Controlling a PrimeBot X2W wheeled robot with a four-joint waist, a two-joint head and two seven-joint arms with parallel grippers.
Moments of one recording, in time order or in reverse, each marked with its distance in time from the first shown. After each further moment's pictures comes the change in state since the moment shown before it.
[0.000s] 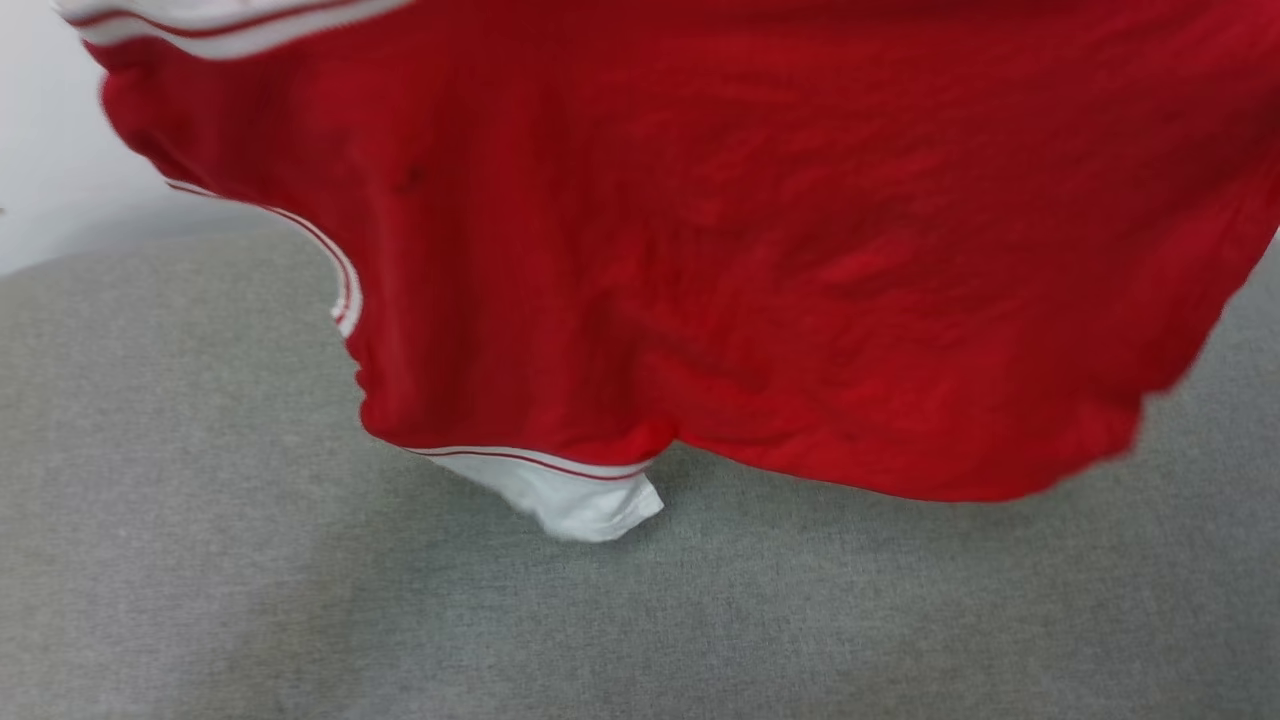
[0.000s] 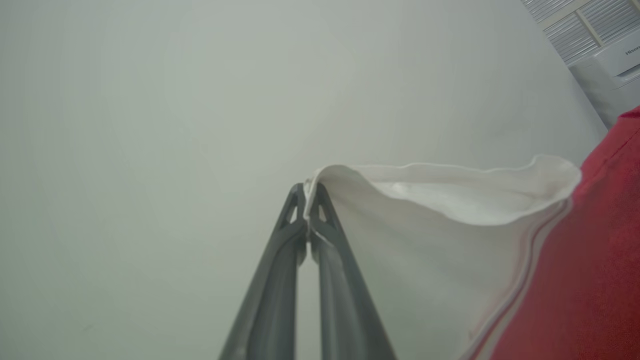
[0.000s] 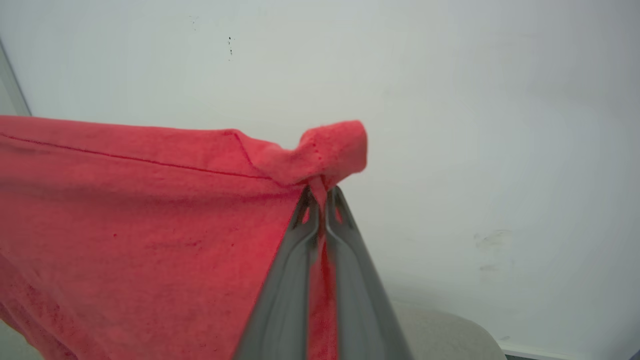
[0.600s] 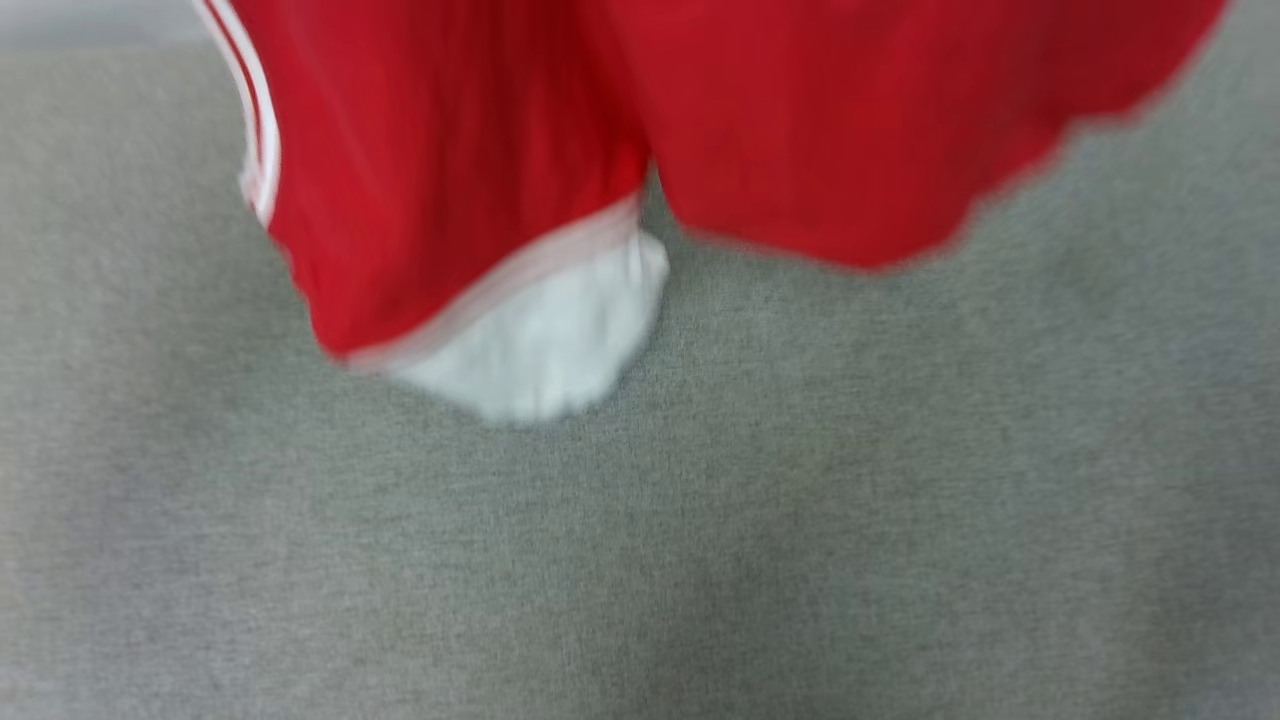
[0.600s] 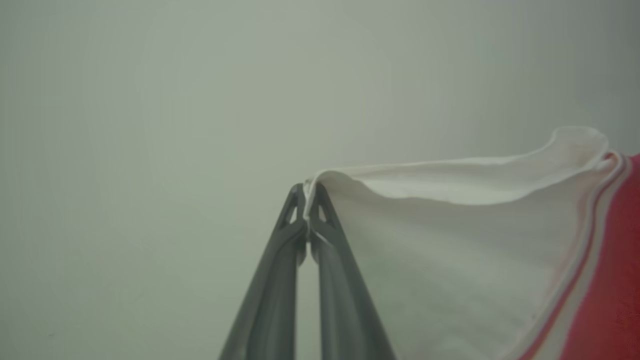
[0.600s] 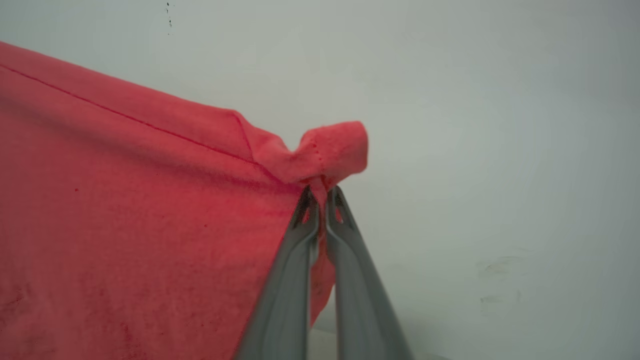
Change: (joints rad) left arm -0.588 -0.086 -0.118 0.394 0.092 -0.128 -0.050; right arm -0.279 -0.027 0.038 0.132 -0.077 0.000 -0.175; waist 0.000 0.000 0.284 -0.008
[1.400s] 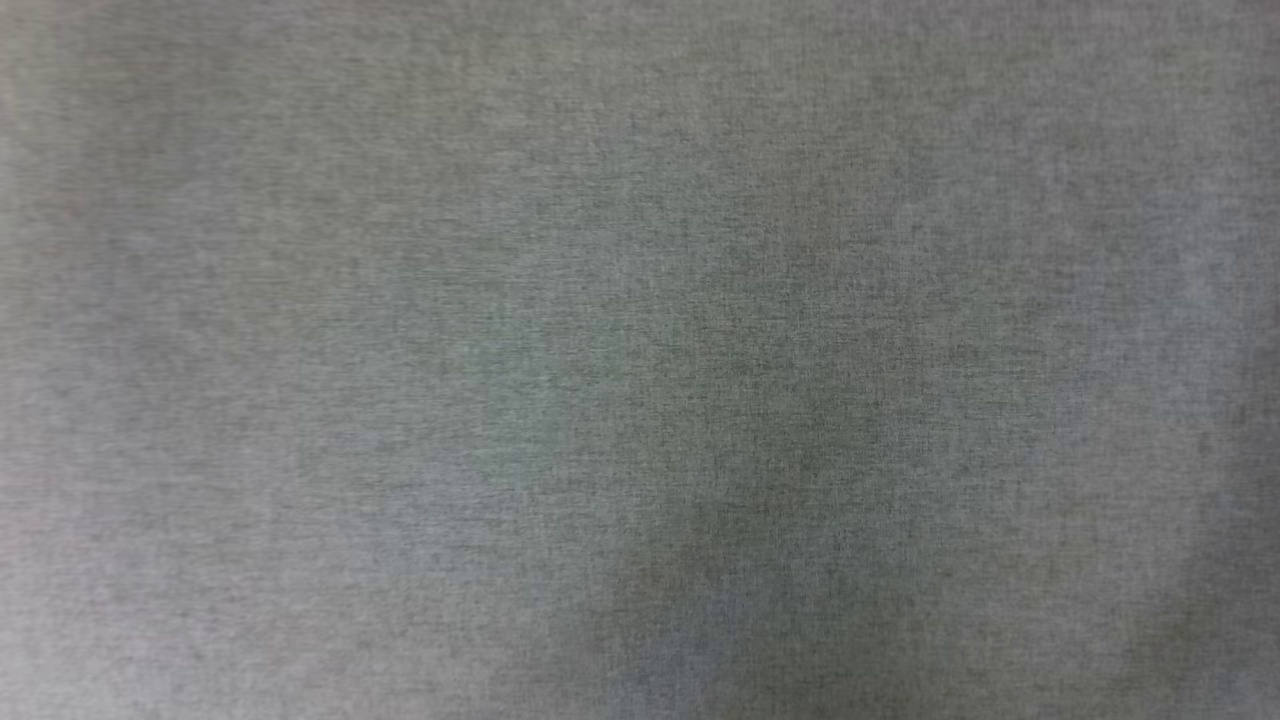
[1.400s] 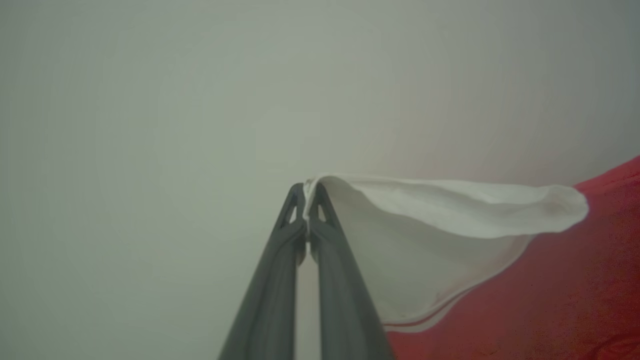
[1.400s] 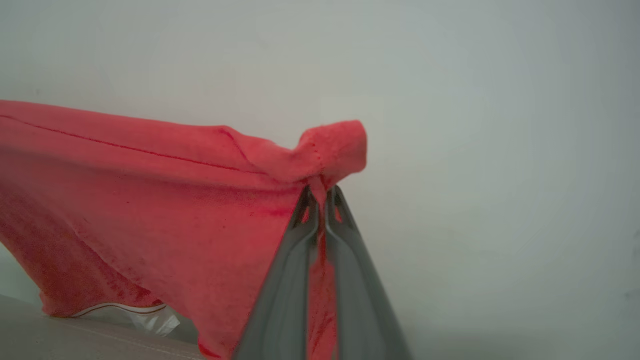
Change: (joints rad) left arm -0.339 -0.207 -0.187 0.626 0.066 -0.054 -0.342; right arm -0.332 0.065 0.127 0.547 -0.188 0.000 -0.526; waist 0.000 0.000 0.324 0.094
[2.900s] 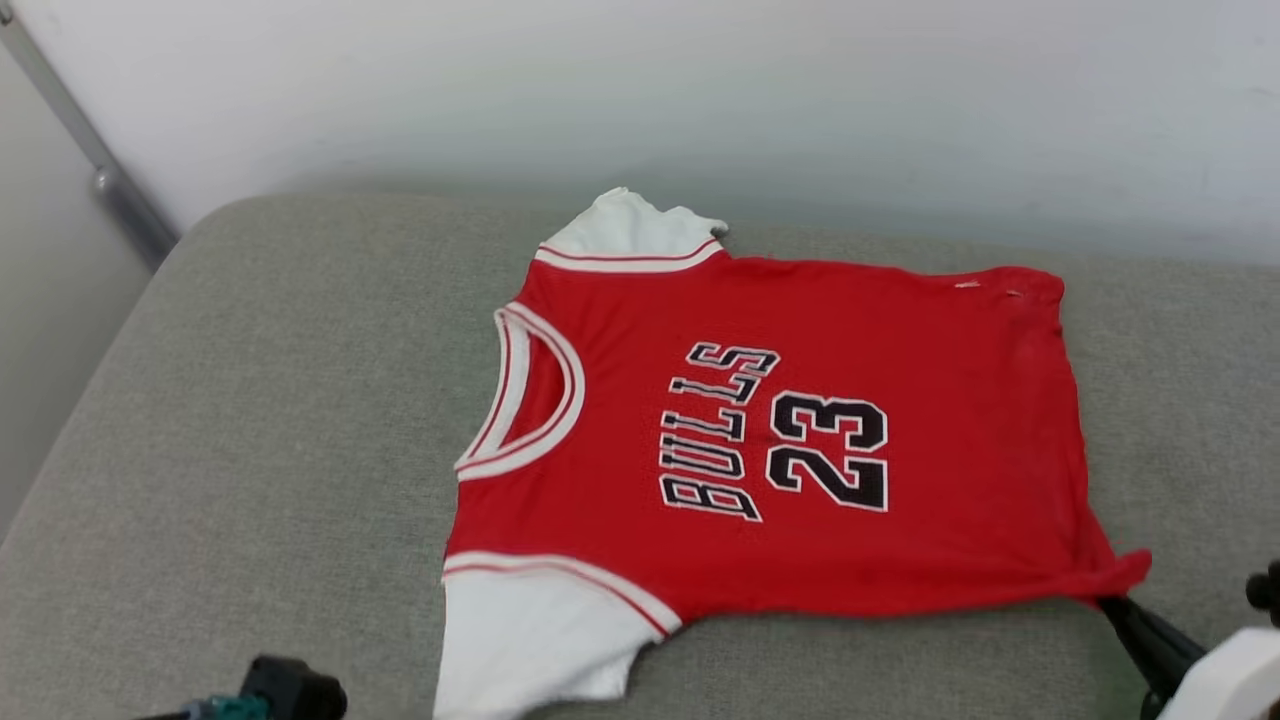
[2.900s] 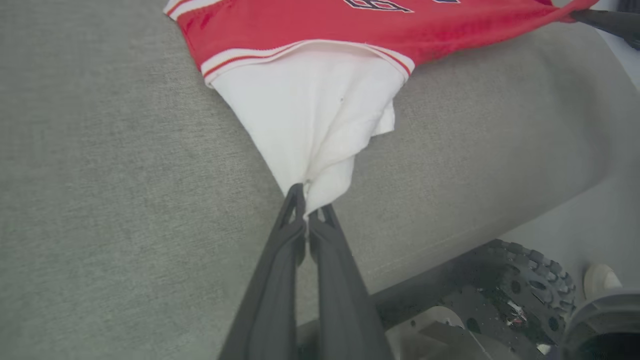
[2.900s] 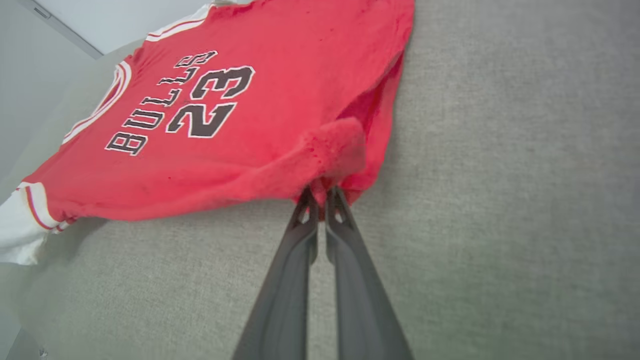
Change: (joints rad) left arm 1.718 0.271 -0.217 -0.753 -0.506 0.185 0.335; right arm 1.351 -0.105 0.098 -0.176 0.429 0.000 0.069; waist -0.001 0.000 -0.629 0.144
